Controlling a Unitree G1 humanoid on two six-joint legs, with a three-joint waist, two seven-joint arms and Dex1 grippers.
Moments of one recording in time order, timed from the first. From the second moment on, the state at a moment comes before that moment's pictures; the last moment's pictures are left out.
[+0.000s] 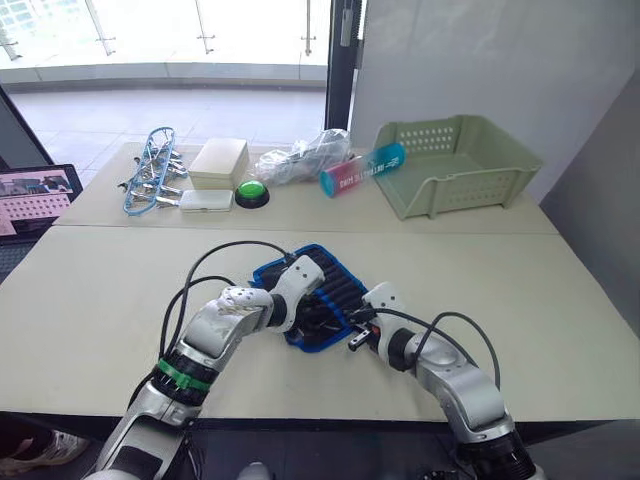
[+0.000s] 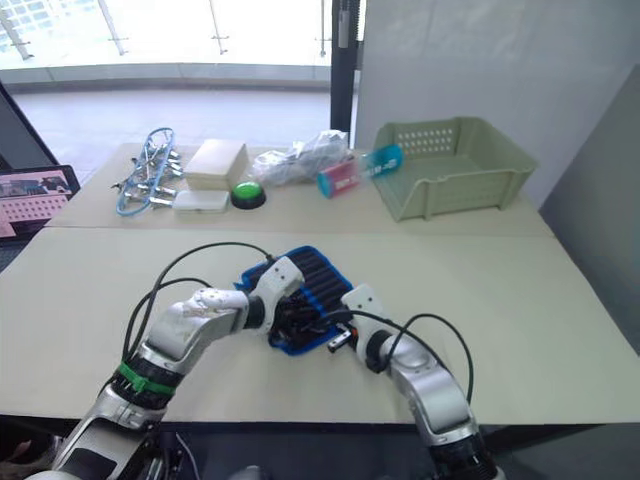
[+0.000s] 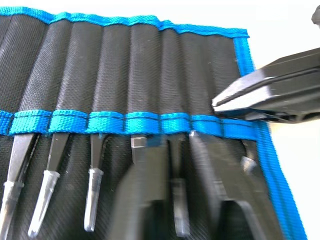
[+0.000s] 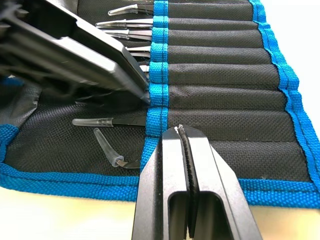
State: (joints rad) left arm -0.59 0.42 -0.27 -0.11 -0.32 0.93 -0.65; right arm -0.23 -0.25 0.22 -0.27 0.14 0.71 0.40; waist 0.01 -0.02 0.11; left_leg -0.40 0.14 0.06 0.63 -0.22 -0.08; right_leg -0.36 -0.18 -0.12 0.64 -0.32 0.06
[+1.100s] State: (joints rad) left arm 0.20 0.64 0.53 -0.28 -0.60 0.39 -1.02; right arm -0.14 -0.36 0.17 -0.43 0.25 0.66 0.53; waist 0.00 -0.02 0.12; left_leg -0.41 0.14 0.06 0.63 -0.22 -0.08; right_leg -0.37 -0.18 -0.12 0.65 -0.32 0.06
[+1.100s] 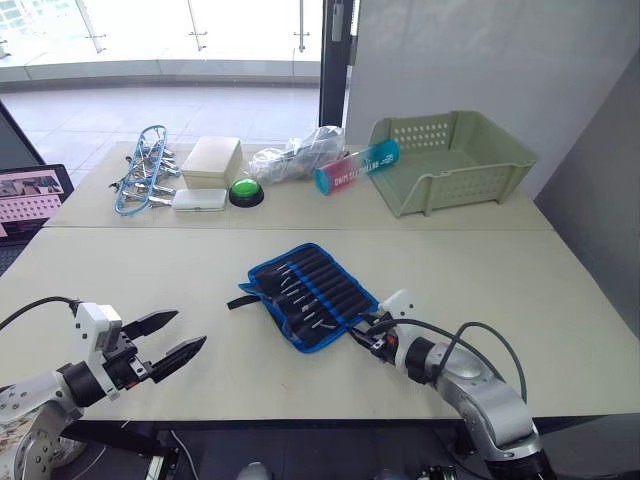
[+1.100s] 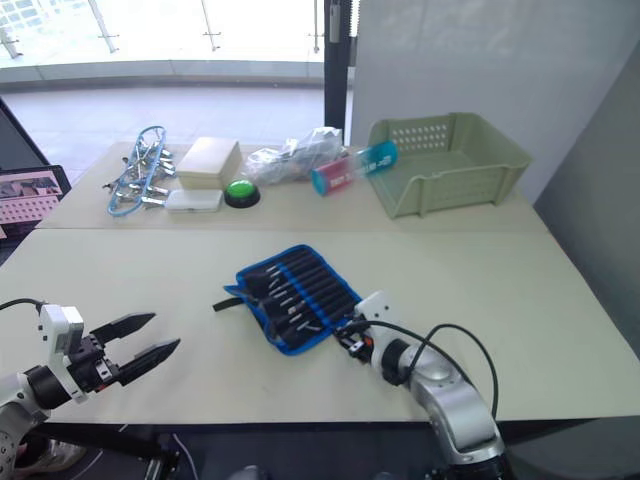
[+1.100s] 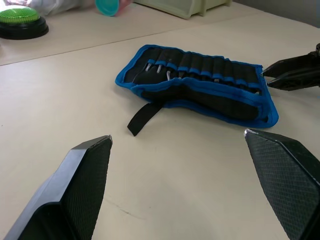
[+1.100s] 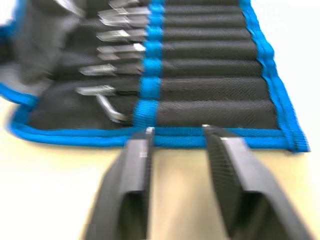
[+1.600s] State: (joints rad) left arm 0.19 0.65 0.53 -0.19 -0.60 0.31 -1.02; right arm -0.39 -0.18 0.54 -0.24 0.04 0.57 0.47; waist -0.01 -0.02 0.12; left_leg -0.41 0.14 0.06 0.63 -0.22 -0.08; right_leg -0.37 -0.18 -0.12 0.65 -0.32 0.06
